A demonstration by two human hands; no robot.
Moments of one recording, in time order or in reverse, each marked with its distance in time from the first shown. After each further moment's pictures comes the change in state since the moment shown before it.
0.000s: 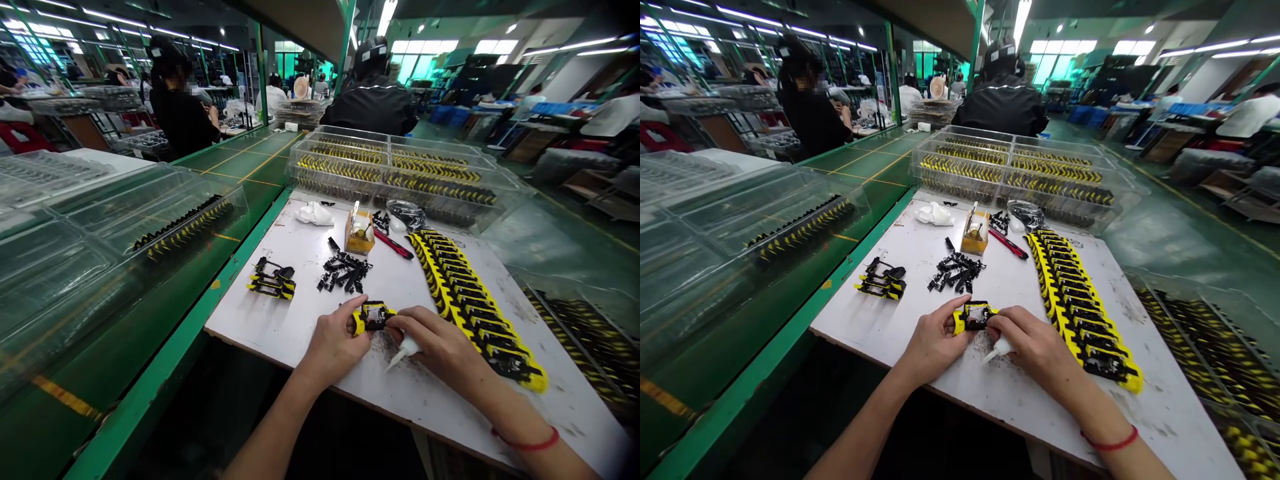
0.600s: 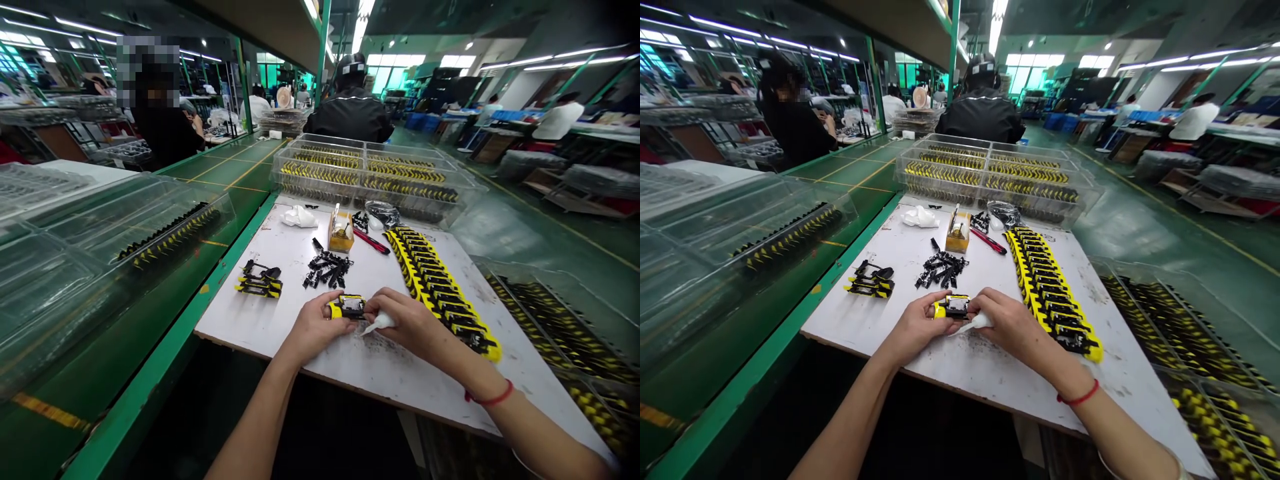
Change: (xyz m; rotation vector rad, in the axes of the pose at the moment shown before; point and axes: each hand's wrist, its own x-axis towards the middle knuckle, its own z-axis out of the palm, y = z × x) left_hand 0.004 0.009 -0.012 -0.365 -0.160 -0.179; right_hand 0.017 -0.007 -0.014 0.136 -0.090 0.077
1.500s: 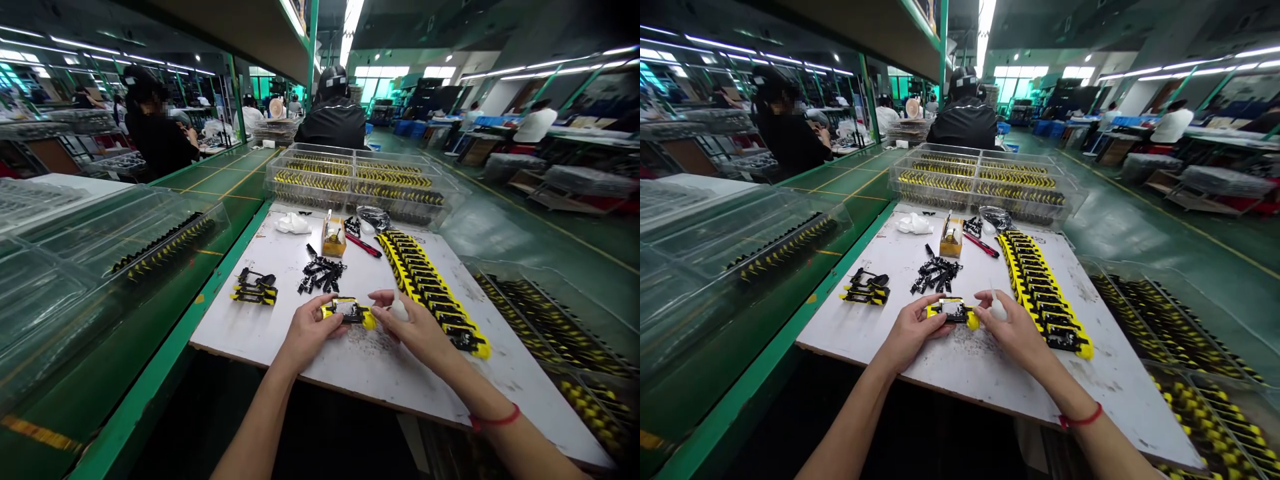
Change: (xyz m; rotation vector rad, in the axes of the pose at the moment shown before) left_hand 0.001 0.001 0.005 -0.248 0.045 -0.053; right_hand -0.008 -0.013 0.000 0.387 0.143 0.682
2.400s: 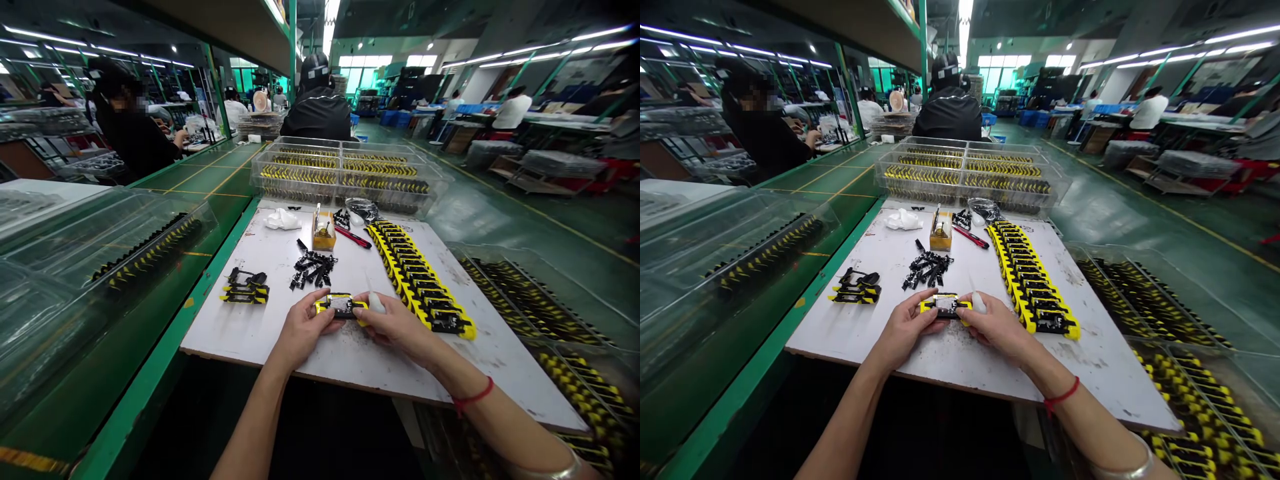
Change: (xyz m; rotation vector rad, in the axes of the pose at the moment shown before) left_hand -0.003 0.001 -0.002 0.061 -0.059 0.010; right_hand -0.004 -0.009 0.014 0.477 -0.260 0.337
